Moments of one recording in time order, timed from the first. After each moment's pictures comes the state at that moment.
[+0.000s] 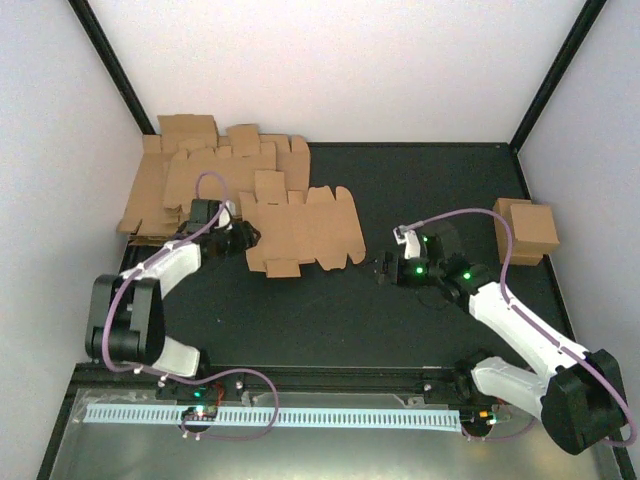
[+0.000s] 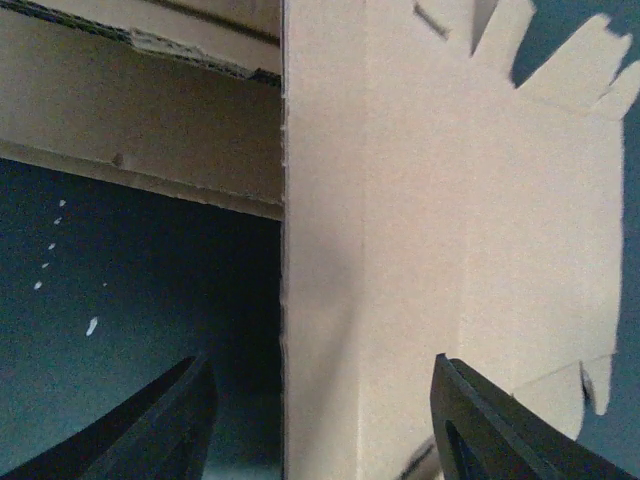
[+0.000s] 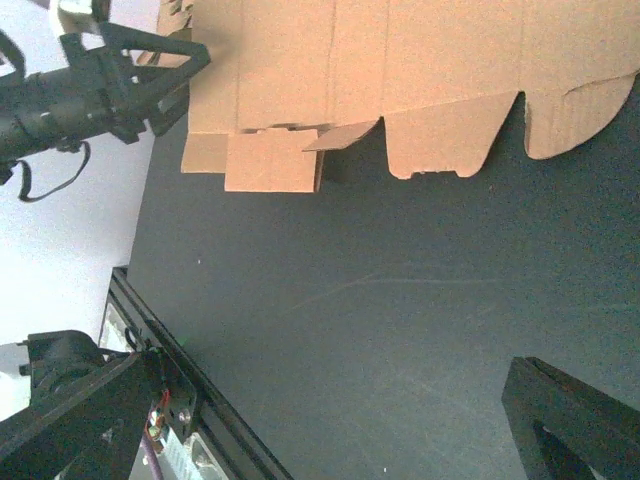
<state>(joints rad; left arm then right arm) -0.07 1.42 0.75 -0.20 0.33 -0.51 0.46 1.05 0.64 -0.31 -0.59 0.61</state>
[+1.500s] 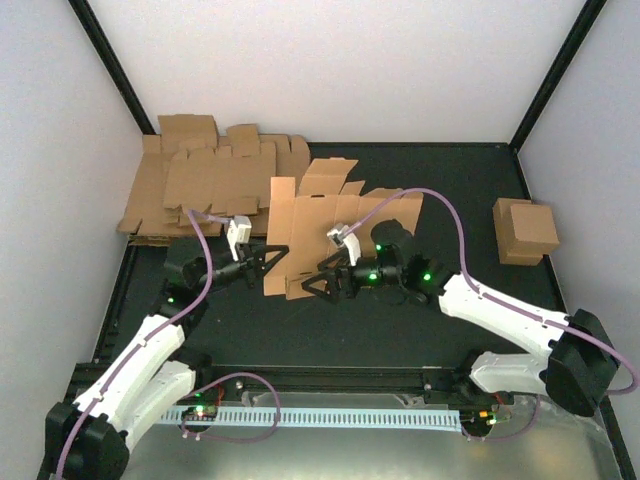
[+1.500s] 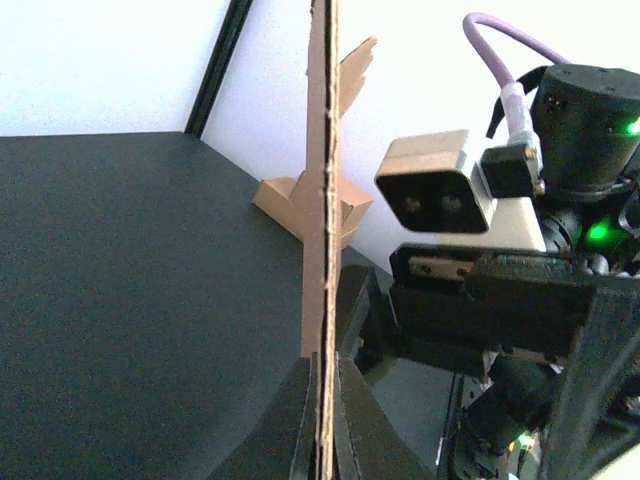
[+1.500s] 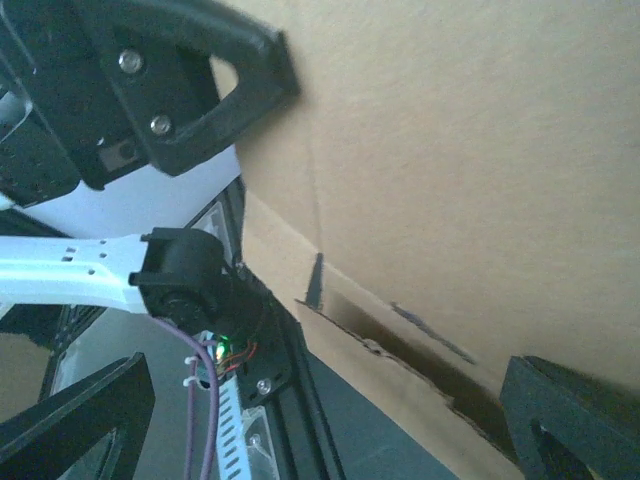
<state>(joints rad) -0.31 0.76 0.45 0.25 0.84 -0.44 0.84 1.21 0.80 -0.03 -0.59 0.44</state>
